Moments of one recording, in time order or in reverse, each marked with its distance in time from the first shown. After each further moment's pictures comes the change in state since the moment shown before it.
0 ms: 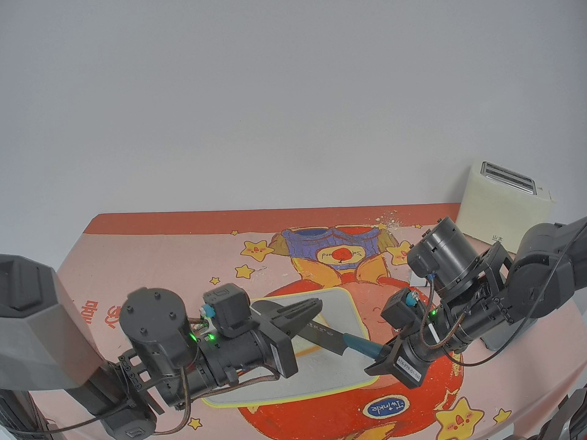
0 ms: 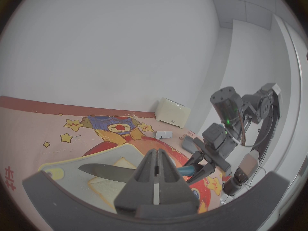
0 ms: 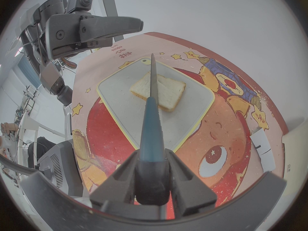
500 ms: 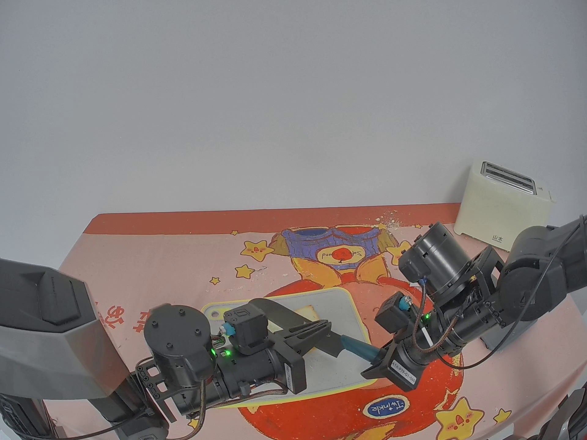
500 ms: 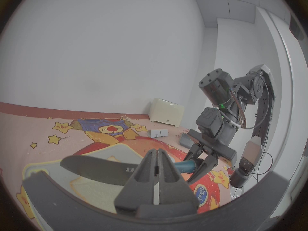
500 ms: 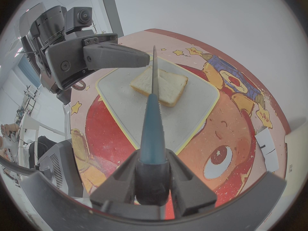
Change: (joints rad) left arm -0.023 0.051 -0.011 -0.003 -0.020 0.037; right arm 0.012 0.027 -0.010 0.004 0.001 0.002
